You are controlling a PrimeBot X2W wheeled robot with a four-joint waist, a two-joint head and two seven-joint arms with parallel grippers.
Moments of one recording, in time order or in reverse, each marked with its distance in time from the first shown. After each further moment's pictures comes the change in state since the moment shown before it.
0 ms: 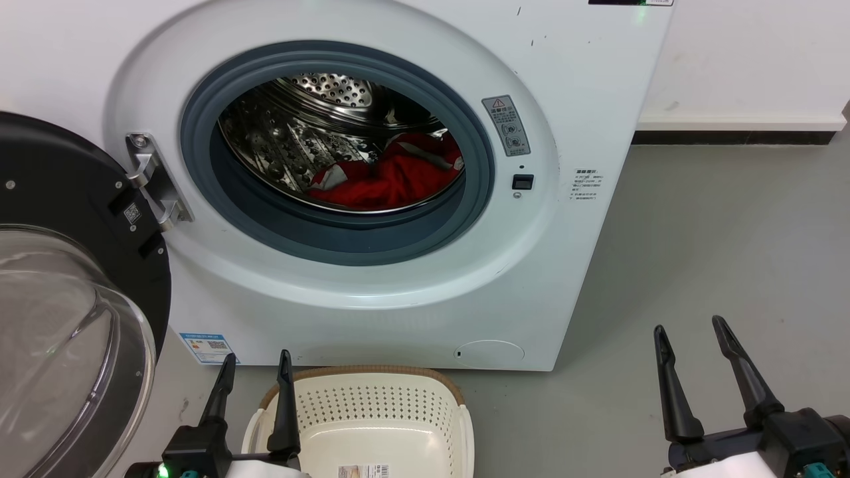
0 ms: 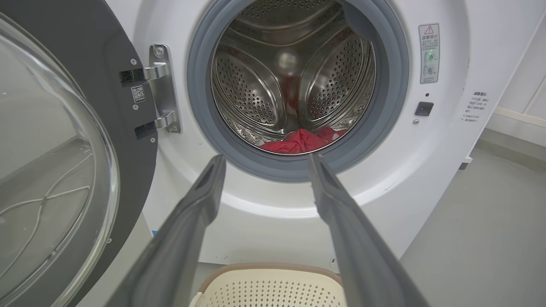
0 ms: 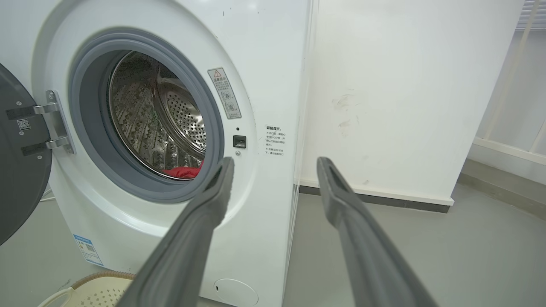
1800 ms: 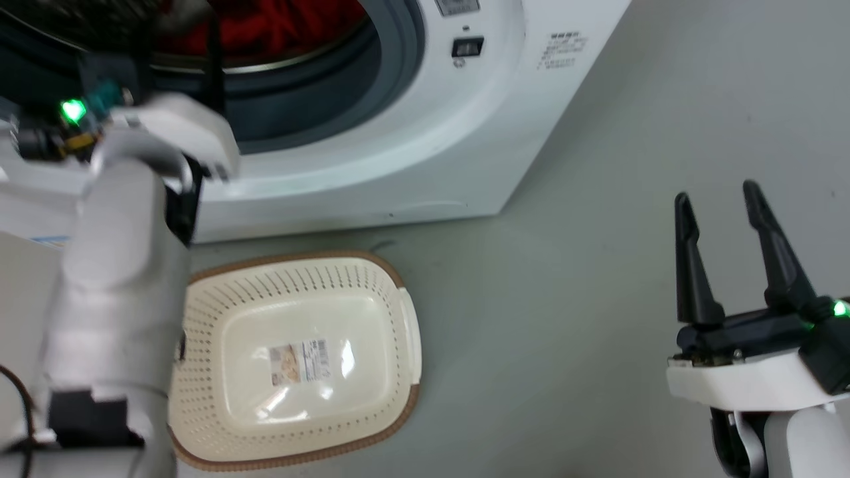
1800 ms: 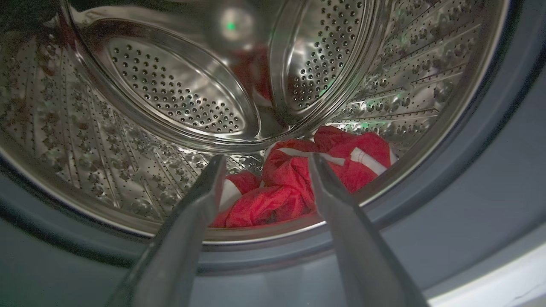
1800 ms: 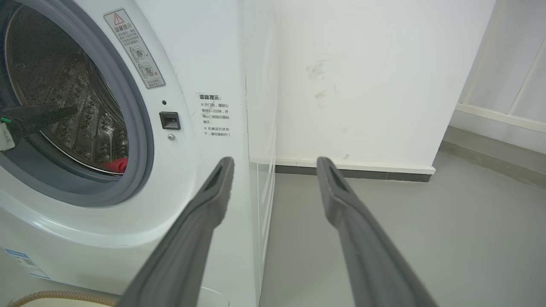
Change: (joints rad) left arm -1.032 0.155 0.040 0.768 0.095 -0.125 0.012; right arm -0.250 -0.002 0.013 -0.068 0.058 0.000 0.000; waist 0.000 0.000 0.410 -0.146
